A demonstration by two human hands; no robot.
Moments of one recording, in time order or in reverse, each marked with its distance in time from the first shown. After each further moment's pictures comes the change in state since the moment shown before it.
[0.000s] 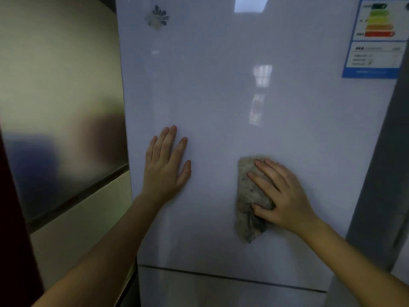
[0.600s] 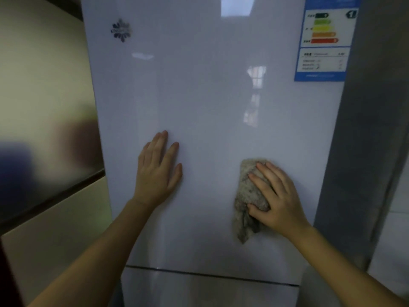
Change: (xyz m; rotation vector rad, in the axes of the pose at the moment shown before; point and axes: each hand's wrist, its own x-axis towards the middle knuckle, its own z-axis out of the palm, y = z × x) left_hand 0.014 0.056 0.000 0.025 -0.059 -0.005; right_hand -0.049 0.034 -0.030 -0.012 0.031 0.157
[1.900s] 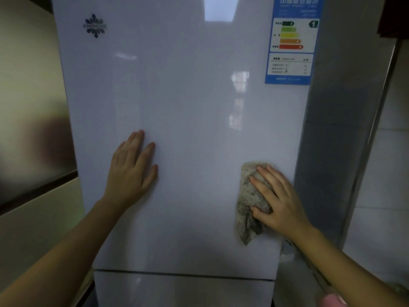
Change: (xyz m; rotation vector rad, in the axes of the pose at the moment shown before) left_hand -0.006 -0.009 0.002 0.051 -0.028 0.056; right_hand -0.032 0.040 -0.042 -0.050 -0.103 -0.019
